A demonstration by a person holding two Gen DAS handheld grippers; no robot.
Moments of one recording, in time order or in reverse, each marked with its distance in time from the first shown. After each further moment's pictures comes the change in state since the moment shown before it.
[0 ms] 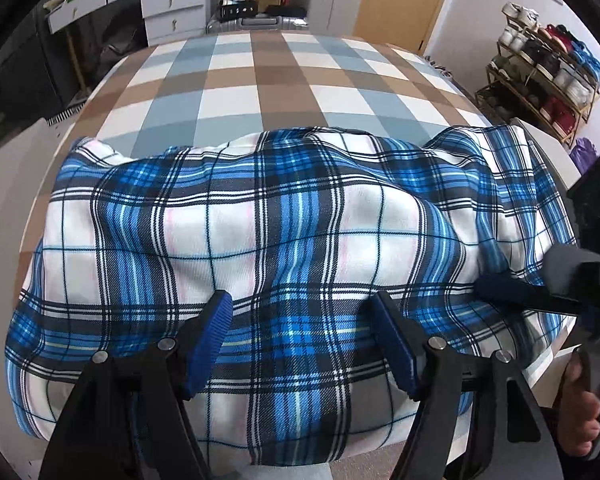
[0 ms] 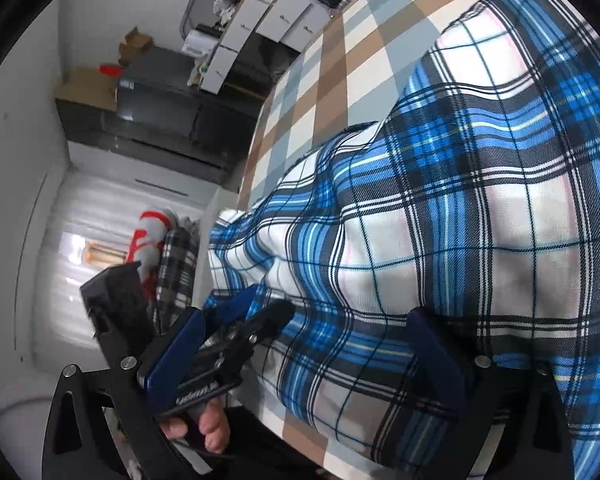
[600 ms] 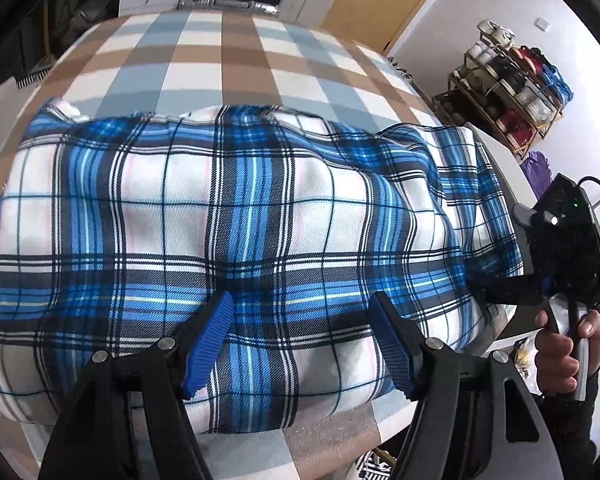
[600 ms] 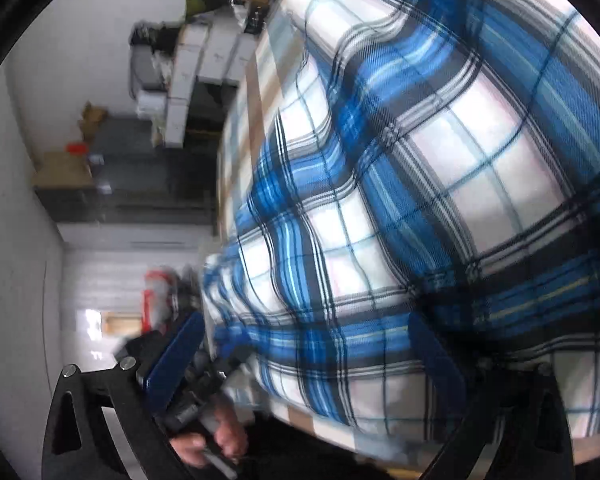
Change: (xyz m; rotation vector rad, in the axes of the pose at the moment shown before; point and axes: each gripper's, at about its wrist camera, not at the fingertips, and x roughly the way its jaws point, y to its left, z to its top) left arm -0.011 -0.001 -0.016 -0.058 0.053 -0.241; right arm -0.061 -0.068 0.001 0.305 -0.092 0.016
